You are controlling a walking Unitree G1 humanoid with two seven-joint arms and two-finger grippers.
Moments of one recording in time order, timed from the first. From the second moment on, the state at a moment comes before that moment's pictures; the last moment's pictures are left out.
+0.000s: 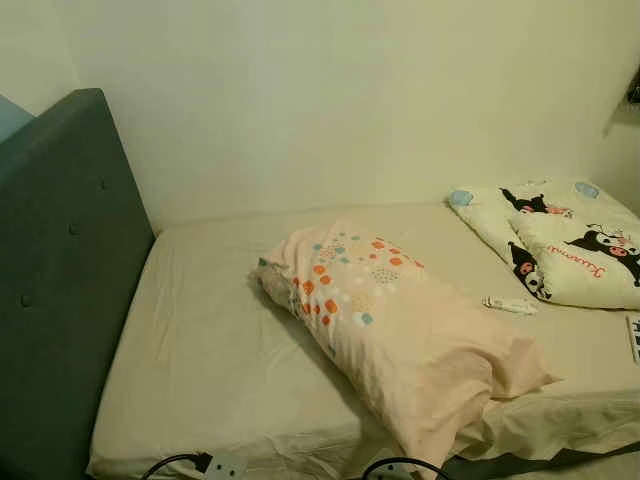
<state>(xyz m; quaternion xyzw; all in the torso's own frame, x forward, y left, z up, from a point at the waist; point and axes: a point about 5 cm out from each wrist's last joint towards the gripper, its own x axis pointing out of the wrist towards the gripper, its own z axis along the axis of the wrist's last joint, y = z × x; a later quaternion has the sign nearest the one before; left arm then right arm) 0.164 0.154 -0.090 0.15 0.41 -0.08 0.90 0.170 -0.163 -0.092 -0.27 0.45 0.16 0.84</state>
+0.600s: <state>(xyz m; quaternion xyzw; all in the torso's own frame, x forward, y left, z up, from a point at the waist) 0.158 0.154 -0.092 0.15 0.42 -0.08 0.89 0.166 -0.163 -0.093 -0.24 0.45 0.16 0.84</state>
